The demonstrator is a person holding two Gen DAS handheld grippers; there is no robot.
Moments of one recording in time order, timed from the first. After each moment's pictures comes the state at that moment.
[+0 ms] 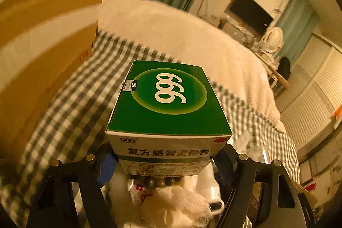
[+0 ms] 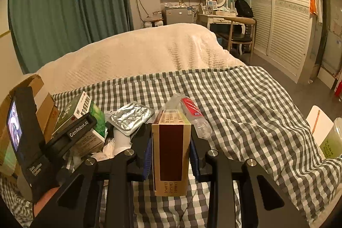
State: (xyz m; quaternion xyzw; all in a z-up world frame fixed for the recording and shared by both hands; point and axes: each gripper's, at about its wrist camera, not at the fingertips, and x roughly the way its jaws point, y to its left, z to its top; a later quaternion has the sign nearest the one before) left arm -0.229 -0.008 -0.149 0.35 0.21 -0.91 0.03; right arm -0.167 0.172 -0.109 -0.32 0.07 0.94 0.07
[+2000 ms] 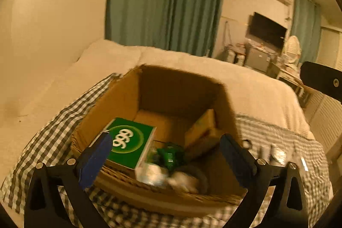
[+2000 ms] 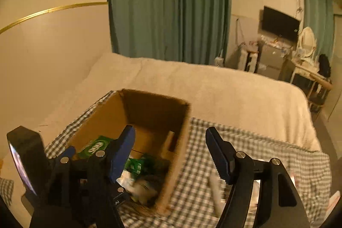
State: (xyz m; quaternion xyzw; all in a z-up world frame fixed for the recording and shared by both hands) left arm -0.090 -0.207 -0.037 0.27 0.10 -0.95 0.14; right arm -0.157 -0.088 0.020 -0.26 -0.07 0.94 -0.19
